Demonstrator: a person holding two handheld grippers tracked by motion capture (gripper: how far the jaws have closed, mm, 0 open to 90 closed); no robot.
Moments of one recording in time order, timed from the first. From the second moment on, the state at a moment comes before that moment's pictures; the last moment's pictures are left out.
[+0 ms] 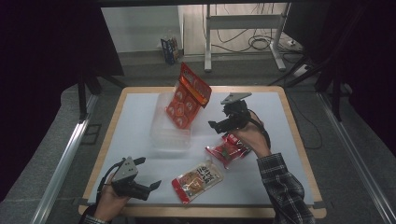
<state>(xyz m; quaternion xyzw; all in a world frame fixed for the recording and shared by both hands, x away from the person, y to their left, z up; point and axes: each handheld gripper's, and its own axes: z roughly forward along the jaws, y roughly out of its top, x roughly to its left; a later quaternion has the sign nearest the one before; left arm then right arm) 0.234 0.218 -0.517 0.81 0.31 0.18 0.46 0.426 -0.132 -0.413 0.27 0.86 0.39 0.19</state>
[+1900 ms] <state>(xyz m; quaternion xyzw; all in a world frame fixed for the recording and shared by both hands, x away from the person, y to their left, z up) 0.264 0.163 -0.503 0.81 0.30 0.15 0.48 0.368 -0.217 -0.462 0.33 0.83 0.42 0.18</state>
